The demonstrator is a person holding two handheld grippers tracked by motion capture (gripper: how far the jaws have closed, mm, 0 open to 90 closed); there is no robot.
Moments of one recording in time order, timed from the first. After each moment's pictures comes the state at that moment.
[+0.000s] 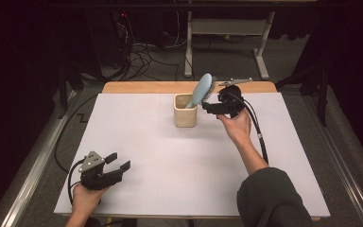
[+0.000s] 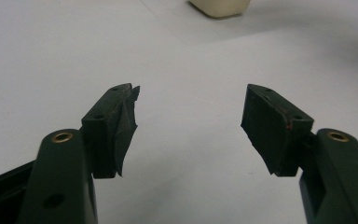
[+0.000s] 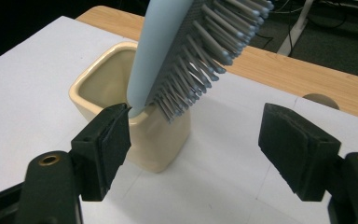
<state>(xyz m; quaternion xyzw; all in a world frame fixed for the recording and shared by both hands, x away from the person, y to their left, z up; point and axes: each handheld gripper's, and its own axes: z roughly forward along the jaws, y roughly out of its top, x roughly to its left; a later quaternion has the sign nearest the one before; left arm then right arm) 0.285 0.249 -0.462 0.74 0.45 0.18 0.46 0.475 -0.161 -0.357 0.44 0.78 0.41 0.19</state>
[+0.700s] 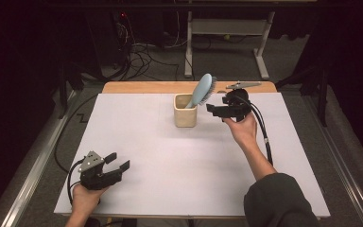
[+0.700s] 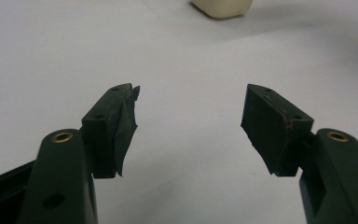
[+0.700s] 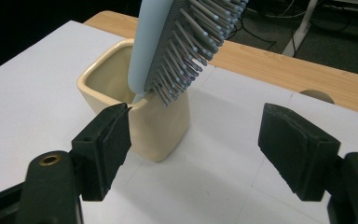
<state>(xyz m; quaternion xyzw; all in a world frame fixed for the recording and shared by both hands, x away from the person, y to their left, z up) 0.285 0.250 -0.462 0.74 0.45 0.18 0.47 0.462 -0.178 -0.357 0.44 0.77 0.43 0.18</state>
